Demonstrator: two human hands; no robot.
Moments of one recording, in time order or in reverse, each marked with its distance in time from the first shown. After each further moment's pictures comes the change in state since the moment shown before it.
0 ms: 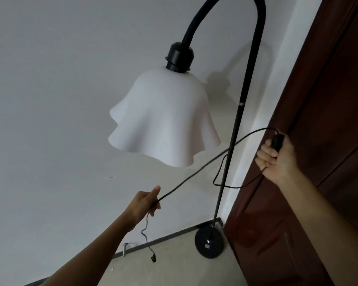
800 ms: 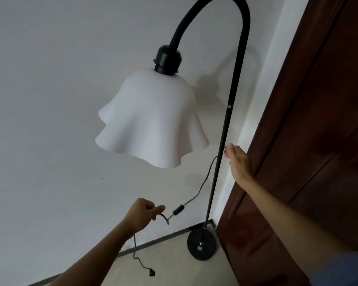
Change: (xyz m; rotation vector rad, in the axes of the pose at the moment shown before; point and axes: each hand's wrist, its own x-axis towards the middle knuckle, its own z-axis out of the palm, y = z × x) left_hand 0.006 -0.008 0.030 0.211 0.033 -0.018; right_hand 0.045 0.069 -0.016 -1.002 0.079 -0.445
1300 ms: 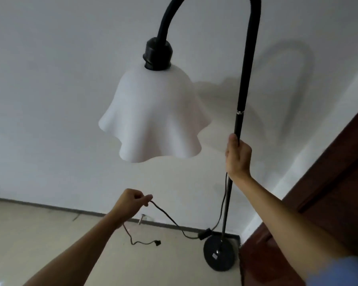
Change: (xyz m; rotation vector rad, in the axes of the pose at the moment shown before) left_hand -0.049 -0.003 0.008 -0.118 0.445 -0.326; right_hand 0.033 -0.037 0.067 0.391 -0.310 -0.267
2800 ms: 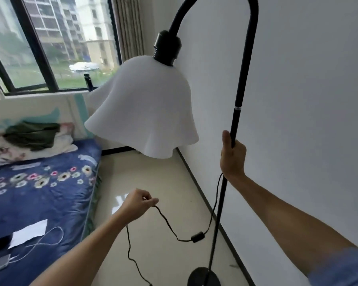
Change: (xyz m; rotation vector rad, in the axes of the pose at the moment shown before) left_hand -0.169 -0.478 -0.628 -0.196 0.925 -0.554; right_hand -0.344 -0.256 0.907 0.449 -0.973 -0.167
